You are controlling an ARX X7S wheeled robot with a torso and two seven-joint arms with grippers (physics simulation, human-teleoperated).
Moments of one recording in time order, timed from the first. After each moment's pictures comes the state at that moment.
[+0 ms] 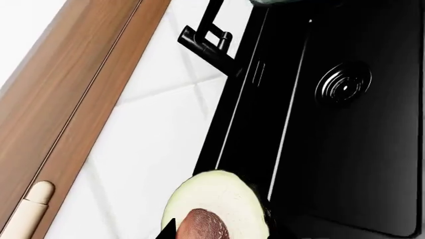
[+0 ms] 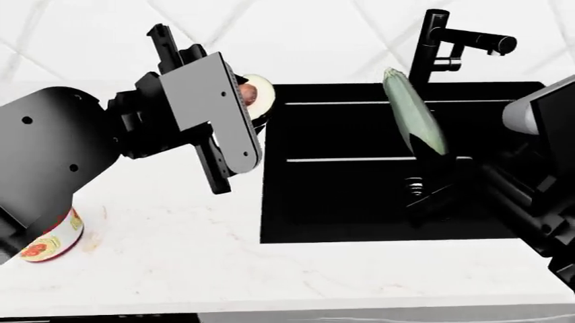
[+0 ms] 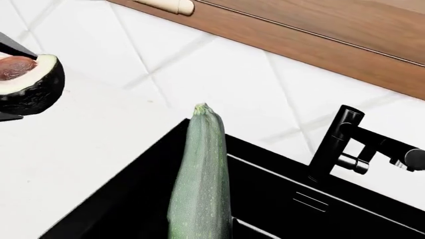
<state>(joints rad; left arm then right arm) -1.50 -0.75 1.04 0.41 -0.55 -0.87 0.34 0.90 1.02 -0.20 -0.69 1.56 1.03 0.58</state>
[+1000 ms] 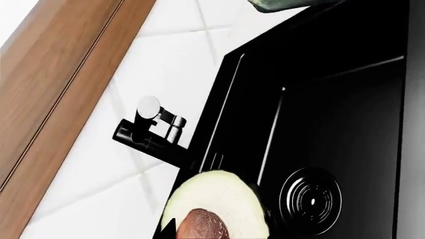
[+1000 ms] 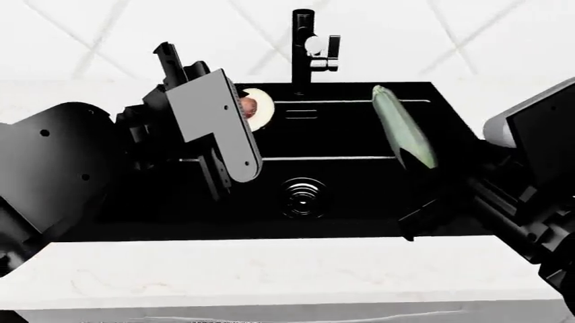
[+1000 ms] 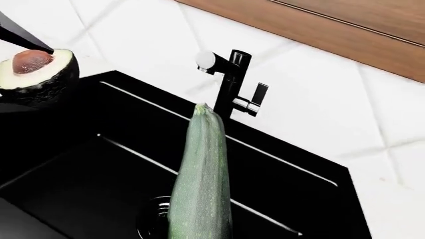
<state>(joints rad) -1.46 -0.75 1.05 0.39 -0.54 -0.84 0.32 0.88 1.02 -0.24 -0.69 1.52 1.04 0.53</state>
